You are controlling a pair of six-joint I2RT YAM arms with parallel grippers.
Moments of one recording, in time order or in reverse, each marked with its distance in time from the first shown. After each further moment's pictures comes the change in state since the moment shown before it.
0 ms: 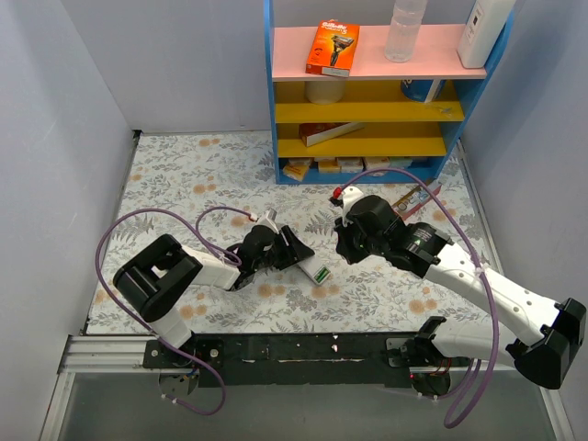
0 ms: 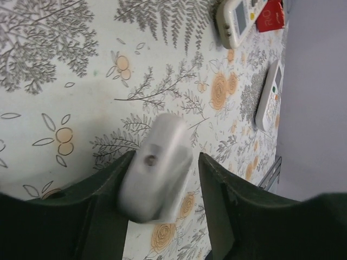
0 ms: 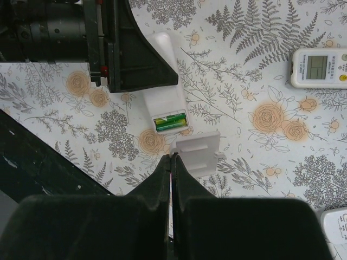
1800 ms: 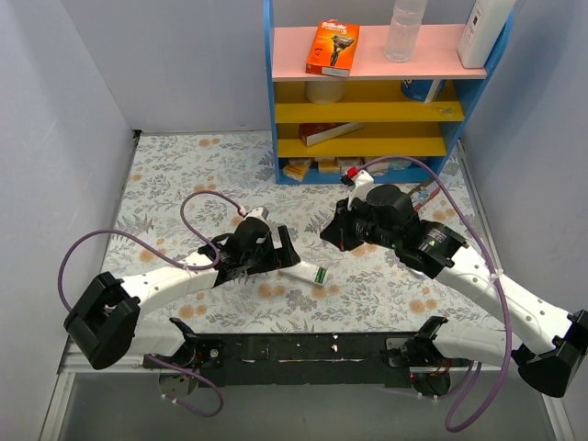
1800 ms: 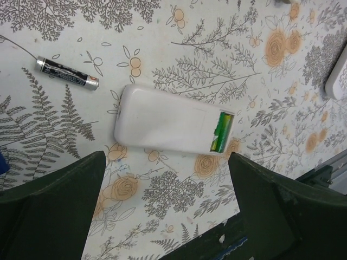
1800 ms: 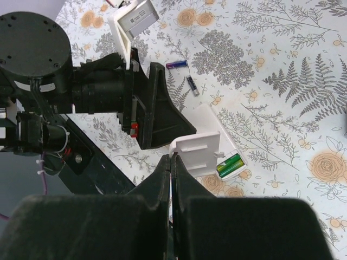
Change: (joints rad) left arm -0.016 -0.359 0.135 -0.795 -0.112 0.197; right arm -0.027 -0.058 0.036 0.183 -0.157 0.163
